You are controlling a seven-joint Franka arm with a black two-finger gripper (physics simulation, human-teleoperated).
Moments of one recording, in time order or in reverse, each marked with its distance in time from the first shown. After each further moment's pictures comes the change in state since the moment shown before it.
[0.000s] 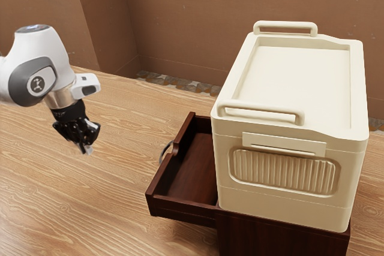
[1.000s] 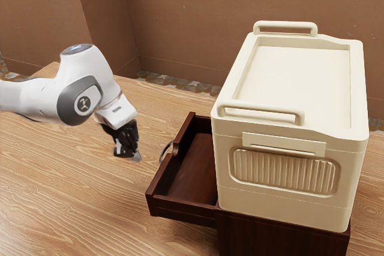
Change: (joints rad) arm -0.256 0.196 0.066 0.032 -0.121 0.265 1.216
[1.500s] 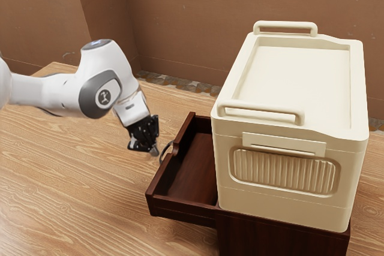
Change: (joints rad) arm -0.039 0.127 -0.001 0.126 -0.042 0.003 0.260
